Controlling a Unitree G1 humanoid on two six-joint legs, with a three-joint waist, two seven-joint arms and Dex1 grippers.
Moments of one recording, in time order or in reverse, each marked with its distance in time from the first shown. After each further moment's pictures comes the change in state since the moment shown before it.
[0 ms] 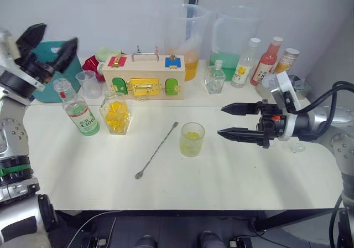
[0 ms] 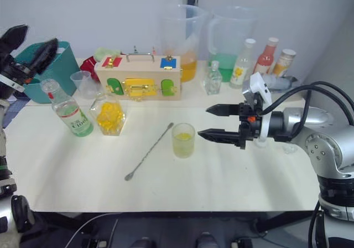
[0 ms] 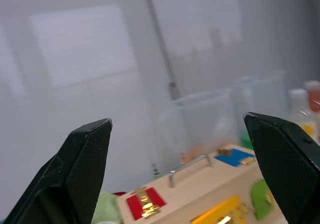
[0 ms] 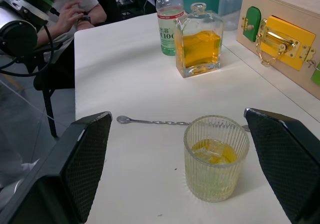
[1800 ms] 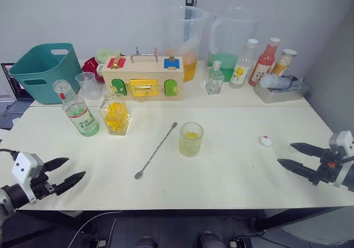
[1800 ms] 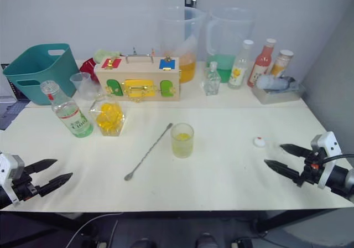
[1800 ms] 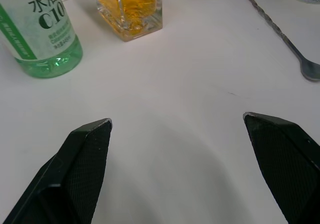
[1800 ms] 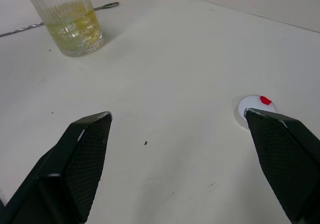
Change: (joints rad) left arm 0.908 -0.013 0.160 -0.056 0.039 -0.009 -0.253; right arm 0.638 -0.023 -0.357 0.301 -0.244 -0.453 0.108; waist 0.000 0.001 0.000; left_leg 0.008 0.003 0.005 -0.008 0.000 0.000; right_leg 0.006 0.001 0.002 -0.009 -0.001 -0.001
